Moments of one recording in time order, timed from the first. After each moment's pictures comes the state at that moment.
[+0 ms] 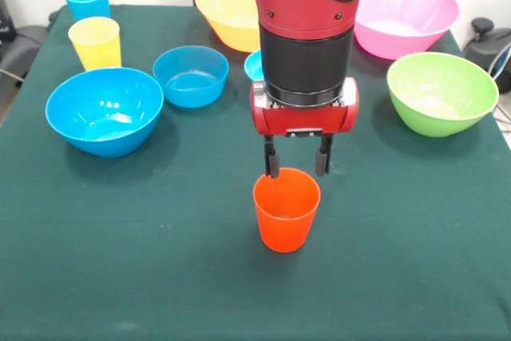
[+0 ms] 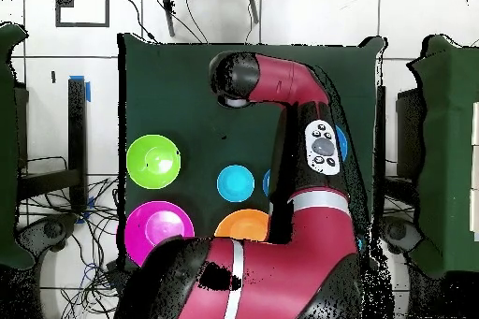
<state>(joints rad) -0.25 -0.36 0.11 1.10 -0.05 0.77 1.59</state>
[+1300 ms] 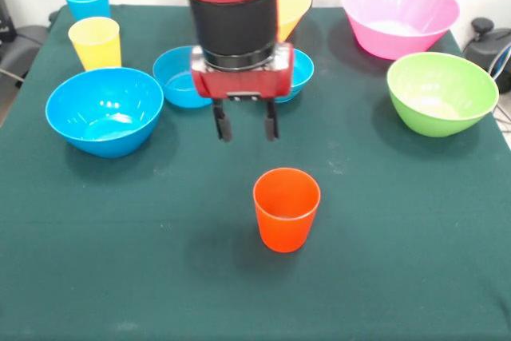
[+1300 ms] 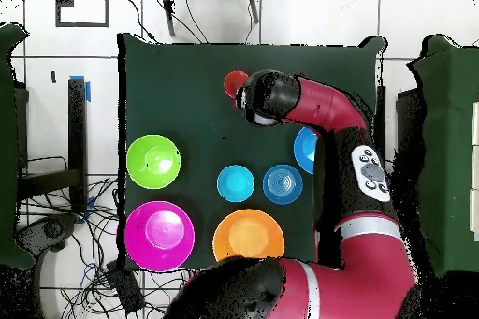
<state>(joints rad) -0.42 -0.46 0.19 1.33 -0.06 0.72 1.59</state>
